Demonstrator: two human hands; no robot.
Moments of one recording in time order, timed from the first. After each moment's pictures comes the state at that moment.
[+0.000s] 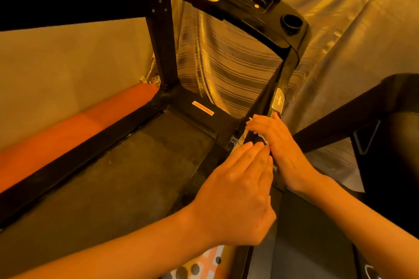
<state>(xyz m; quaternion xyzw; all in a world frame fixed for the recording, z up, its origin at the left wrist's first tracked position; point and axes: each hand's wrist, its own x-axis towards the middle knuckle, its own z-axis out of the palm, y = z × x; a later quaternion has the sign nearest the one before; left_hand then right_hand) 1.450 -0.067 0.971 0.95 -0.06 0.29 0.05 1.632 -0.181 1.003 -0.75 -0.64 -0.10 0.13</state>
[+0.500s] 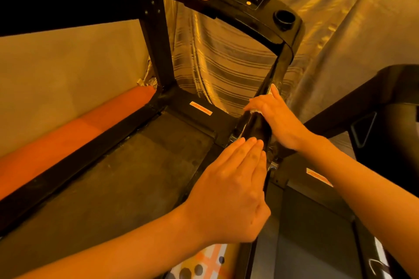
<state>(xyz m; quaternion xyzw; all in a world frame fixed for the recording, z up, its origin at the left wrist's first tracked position) 1.448 -0.068 0.972 0.95 -0.06 0.29 0.06 1.696 -0.157 1.019 -0.78 -0.62 -0.09 0.09</state>
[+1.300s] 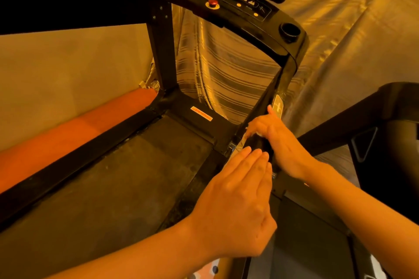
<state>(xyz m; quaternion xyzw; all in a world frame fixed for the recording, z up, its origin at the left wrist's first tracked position) 1.448 -0.070 0.967 0.95 -0.06 0.30 0.11 1.686 -0.151 1.003 -0.78 -0.62 -0.07 0.05</state>
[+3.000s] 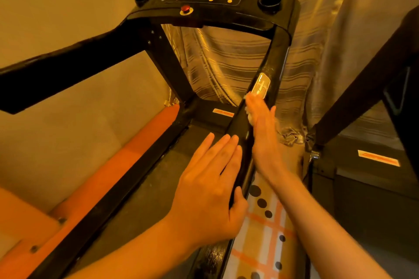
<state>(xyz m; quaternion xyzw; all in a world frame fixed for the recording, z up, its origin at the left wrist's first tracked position) 1.449 -0.079 0.975 0.94 -0.03 0.33 0.09 1.624 -0.155 0.948 -0.79 -0.40 -0.13 0.45</state>
